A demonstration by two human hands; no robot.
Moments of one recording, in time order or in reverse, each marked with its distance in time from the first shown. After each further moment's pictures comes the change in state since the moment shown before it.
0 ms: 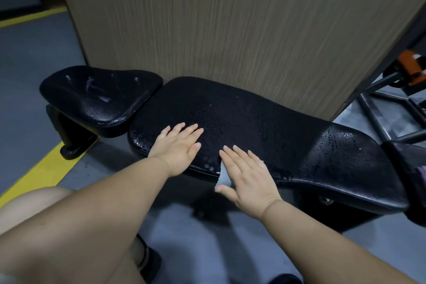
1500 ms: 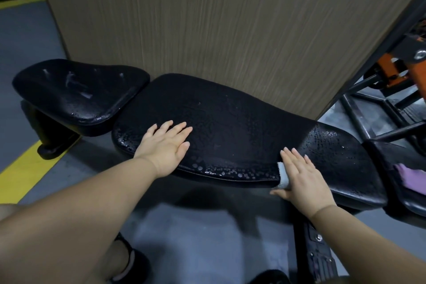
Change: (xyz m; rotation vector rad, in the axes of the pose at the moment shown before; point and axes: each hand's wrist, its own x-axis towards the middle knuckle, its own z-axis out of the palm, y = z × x) left_hand 0.002 -0.002 0.005 0.026 0.024 -0.007; right_hand -0.066 0.113 -0.014 -0.136 -0.160 0.297
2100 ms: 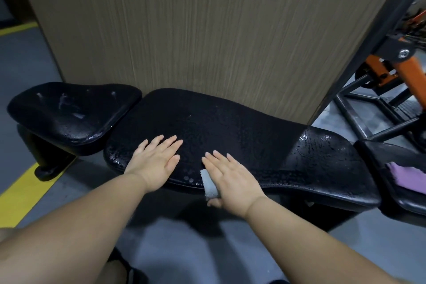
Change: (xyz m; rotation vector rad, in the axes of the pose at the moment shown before) left_hand -0.003 0.002 -0.004 0.004 -0.027 -0.004; right_hand 0.044 -0.113 -0.019 0.084 0.048 -0.386
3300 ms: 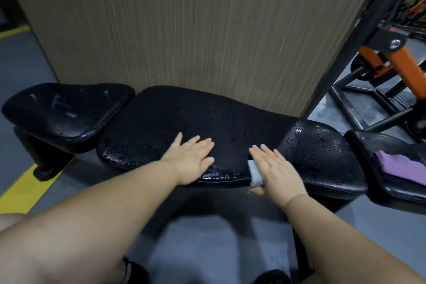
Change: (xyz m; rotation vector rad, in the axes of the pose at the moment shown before) left_hand 0.014 0.089 -0.016 0.106 -0.198 0.231; right_hand -0.076 0.087 0.007 -0.046 -0.041 0.283
